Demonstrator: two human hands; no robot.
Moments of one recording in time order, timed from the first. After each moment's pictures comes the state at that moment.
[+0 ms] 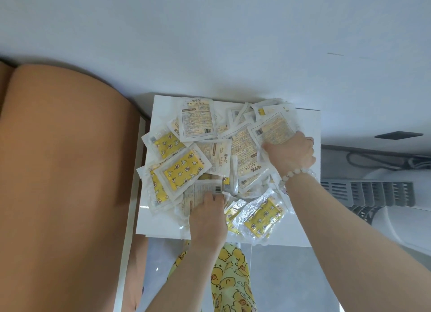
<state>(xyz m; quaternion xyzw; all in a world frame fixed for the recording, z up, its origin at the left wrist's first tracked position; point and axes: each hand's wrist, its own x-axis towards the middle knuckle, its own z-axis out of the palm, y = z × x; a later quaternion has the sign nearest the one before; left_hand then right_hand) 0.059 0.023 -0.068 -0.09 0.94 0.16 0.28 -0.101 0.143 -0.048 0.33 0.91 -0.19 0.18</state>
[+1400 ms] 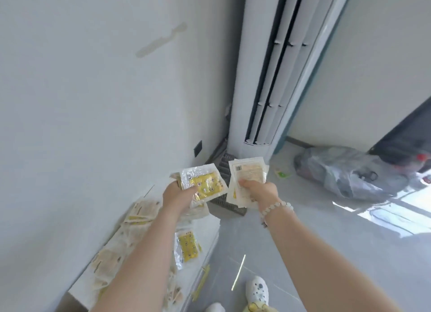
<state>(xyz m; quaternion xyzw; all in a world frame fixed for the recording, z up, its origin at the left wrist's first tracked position) 0.030 0.146 0.231 0.12 0.82 0.43 0.36 0.180 0.272 0.226 0.64 0.42 -0.63 -0.16</state>
